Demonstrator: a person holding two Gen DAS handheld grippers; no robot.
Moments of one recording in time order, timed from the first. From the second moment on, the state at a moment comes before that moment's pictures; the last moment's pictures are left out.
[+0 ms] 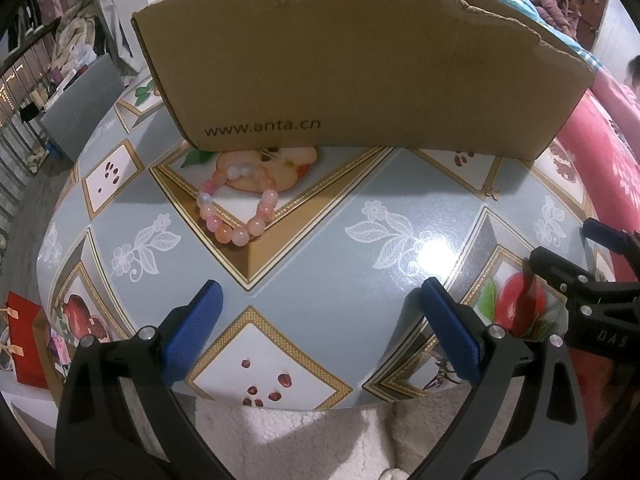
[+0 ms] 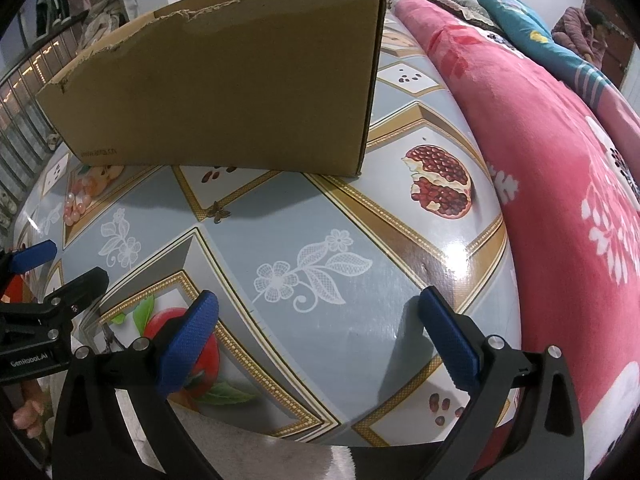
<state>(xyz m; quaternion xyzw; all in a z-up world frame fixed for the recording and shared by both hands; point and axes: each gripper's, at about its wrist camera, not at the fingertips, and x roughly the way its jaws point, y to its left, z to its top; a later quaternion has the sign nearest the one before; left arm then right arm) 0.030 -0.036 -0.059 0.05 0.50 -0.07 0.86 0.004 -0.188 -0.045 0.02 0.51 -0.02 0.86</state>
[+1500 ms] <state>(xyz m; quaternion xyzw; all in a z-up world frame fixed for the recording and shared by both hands) 0.068 0.008 -0.054 0.08 0.44 -0.16 0.88 -0.010 -0.186 -0.043 0.02 0.48 -0.02 0.88</state>
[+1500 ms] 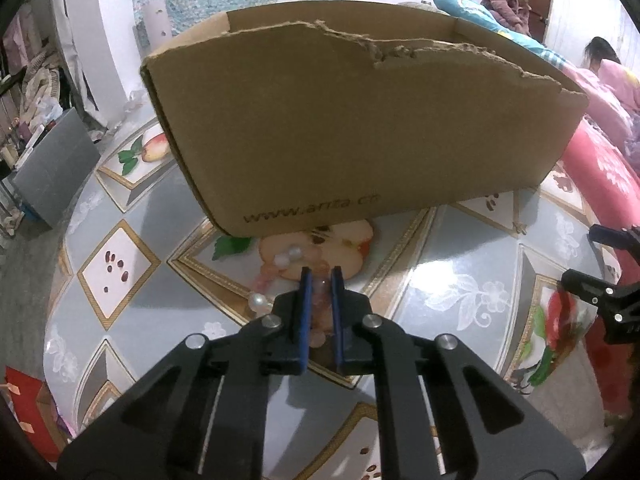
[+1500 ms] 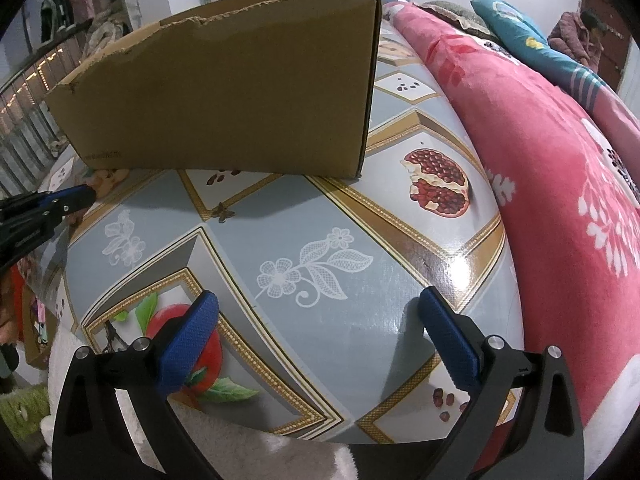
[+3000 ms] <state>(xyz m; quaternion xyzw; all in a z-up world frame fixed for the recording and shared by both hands) 0.062 -0.013 -0.054 0.06 0.43 -0.22 0.87 0.021 -0.128 -0.041 0.02 0.42 0.02 0.91</state>
